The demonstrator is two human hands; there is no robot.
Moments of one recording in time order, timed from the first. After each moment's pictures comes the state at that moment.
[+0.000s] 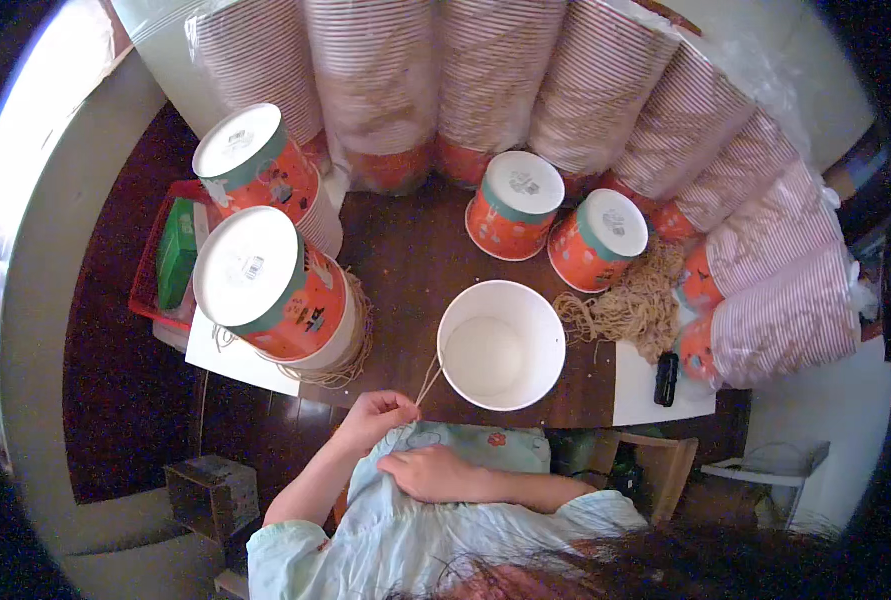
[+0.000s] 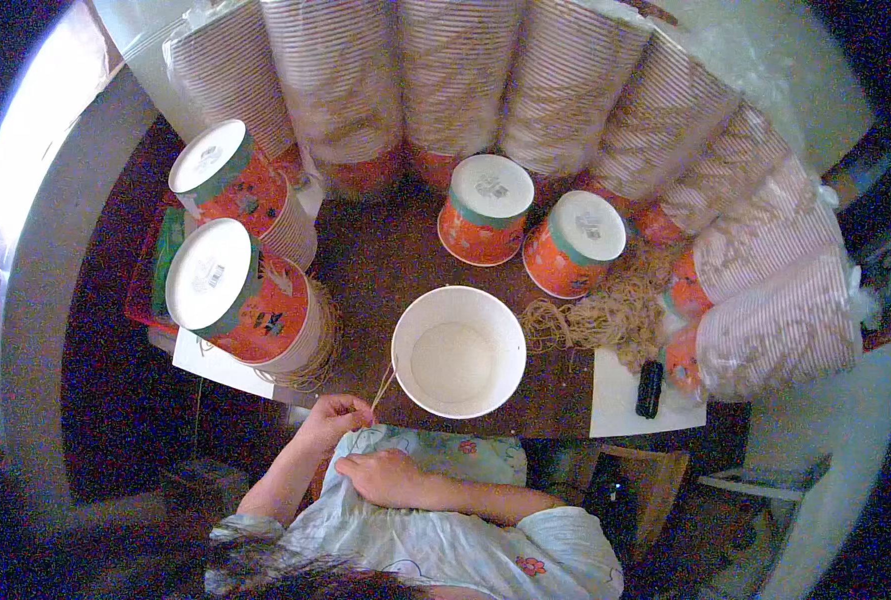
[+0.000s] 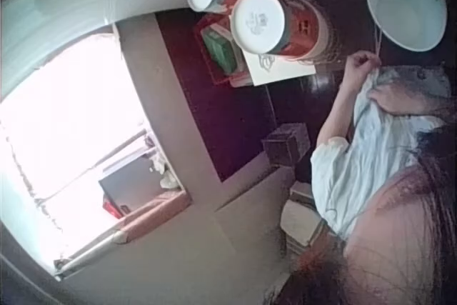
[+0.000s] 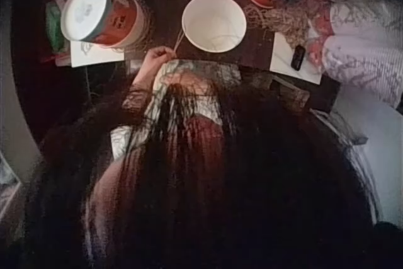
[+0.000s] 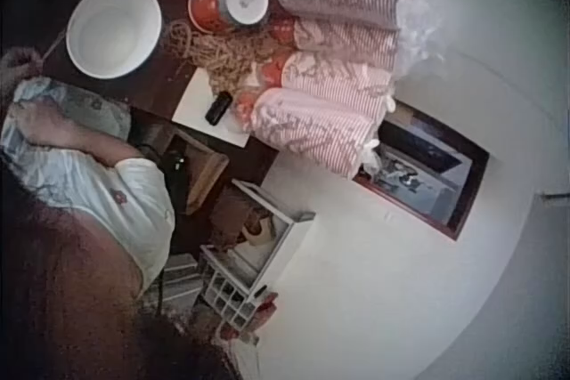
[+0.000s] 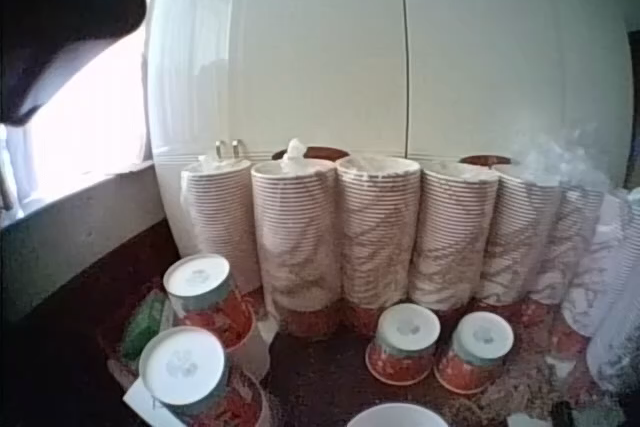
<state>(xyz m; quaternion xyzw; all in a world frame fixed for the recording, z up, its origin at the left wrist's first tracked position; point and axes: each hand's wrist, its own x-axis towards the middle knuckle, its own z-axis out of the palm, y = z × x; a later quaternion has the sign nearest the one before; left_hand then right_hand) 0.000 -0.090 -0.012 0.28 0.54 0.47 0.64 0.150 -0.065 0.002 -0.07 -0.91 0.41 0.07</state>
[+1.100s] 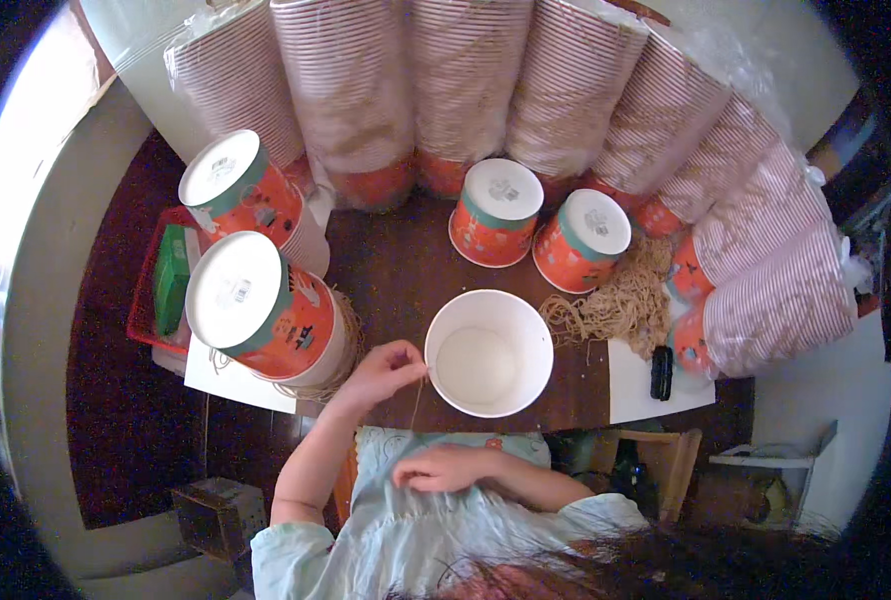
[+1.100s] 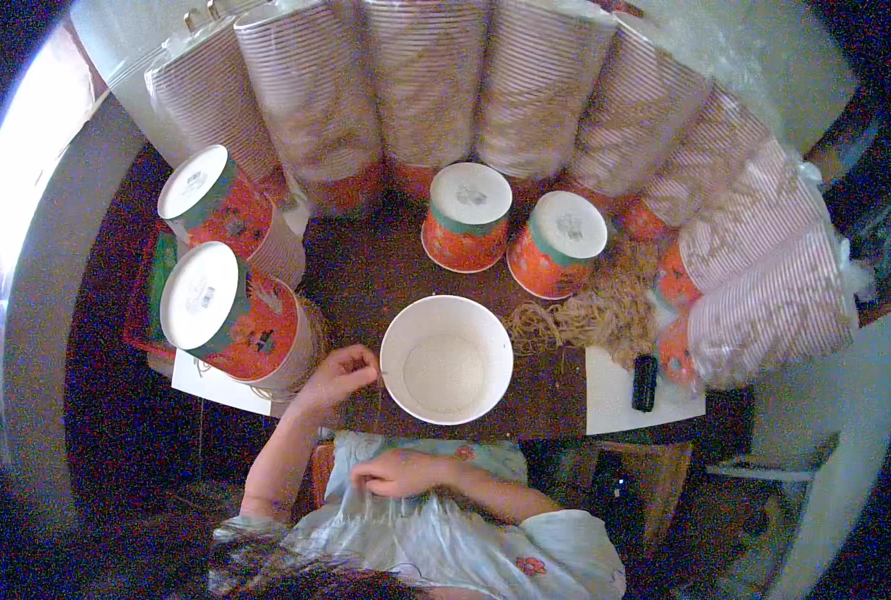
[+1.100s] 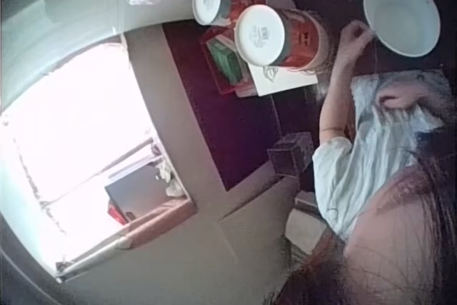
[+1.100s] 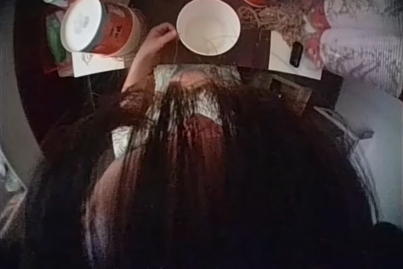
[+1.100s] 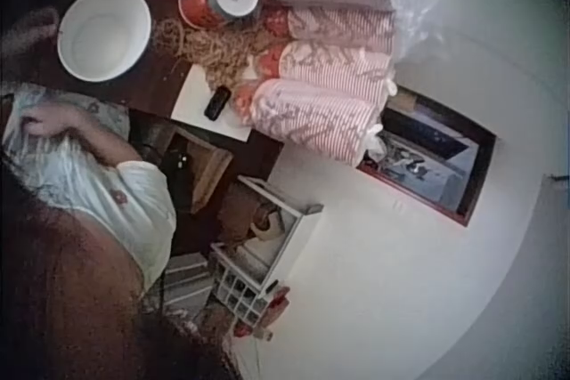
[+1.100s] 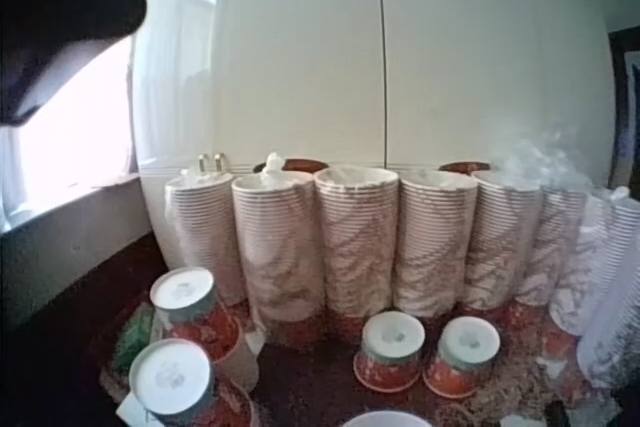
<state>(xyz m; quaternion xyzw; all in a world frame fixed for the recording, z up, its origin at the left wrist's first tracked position) -0.015 -0.012 -0.012 0.43 0.51 0.47 0.58 0.162 -0.025 -0.001 0.01 -0.76 0.64 -0.08</state>
